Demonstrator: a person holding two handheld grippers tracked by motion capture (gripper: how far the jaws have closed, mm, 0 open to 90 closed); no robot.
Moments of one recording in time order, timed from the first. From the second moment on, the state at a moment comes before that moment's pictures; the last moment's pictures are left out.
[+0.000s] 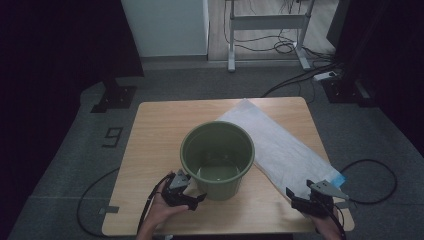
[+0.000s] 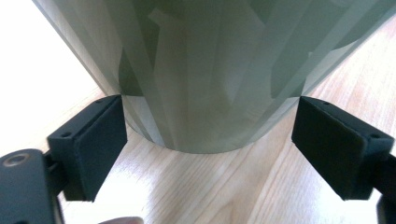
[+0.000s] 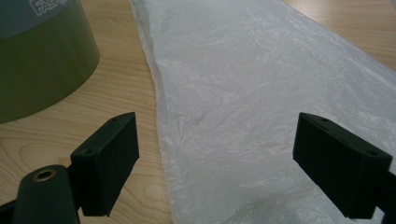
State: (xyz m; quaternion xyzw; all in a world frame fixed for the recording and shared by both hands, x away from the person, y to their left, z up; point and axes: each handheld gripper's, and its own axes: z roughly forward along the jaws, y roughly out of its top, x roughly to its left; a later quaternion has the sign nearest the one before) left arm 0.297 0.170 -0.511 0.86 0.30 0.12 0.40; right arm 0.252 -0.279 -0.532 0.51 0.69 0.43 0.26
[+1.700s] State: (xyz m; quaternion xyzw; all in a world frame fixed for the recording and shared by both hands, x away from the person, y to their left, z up) left arm 0.300 0.276 -0.532 0.81 0.43 0.18 0.35; right arm 0.367 -0.208 -0.546 0.57 0.72 0.31 0.24
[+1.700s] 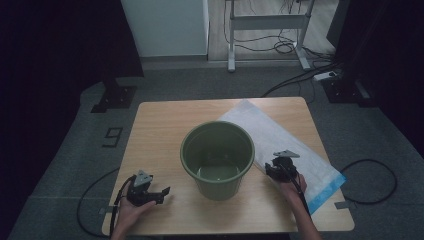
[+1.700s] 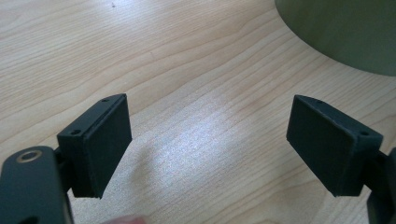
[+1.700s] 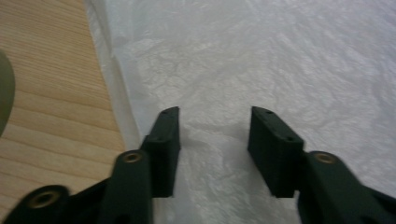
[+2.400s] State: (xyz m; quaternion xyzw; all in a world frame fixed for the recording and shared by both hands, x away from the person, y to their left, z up) left arm 0.303 0.266 -0.535 0.82 0.43 0.18 0.34; right arm 0.301 -0.271 -0.552 0.57 0.70 0.35 0.24
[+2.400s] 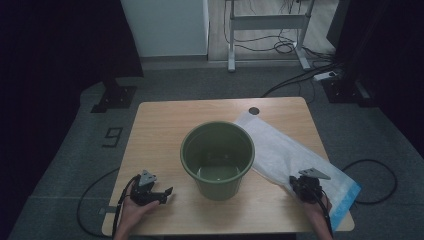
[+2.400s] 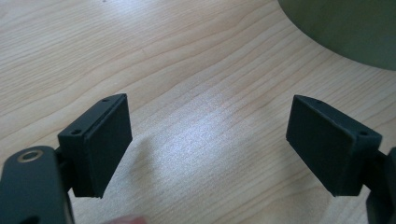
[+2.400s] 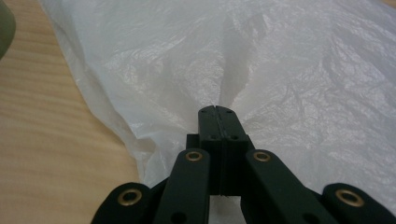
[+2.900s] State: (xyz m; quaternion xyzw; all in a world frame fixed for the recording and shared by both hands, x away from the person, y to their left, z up) left arm 0.304 0.268 -0.534 0.82 0.43 0.18 0.34; right arm 0.299 -0.248 -0.534 0.56 0.70 0.35 0.26
